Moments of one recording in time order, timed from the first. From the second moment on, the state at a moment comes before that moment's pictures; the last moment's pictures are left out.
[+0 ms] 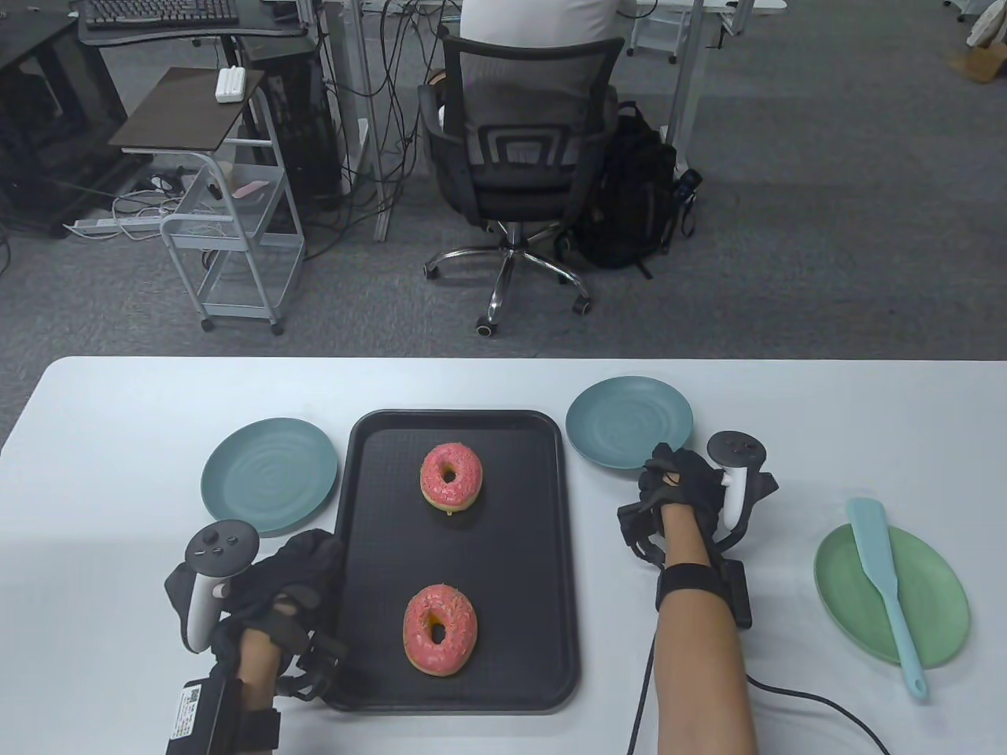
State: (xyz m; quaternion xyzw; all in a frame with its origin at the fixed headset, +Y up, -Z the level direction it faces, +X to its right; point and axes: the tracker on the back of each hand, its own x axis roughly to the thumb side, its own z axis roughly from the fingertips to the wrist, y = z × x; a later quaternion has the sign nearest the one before) left_hand -0.289 -0.732 -0.325 -0.14 0.15 0.48 0.85; right_hand 0.250 -0.774 -0.483 -0.34 0.06 0.81 0.48
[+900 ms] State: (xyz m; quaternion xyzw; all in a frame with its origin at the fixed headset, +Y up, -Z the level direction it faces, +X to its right) left_hand -0.289 -0.731 -0.326 -0.15 0.14 0.48 0.85; right_hand 0.251 -0.763 -0.461 -0.35 0.09 0.83 0.42
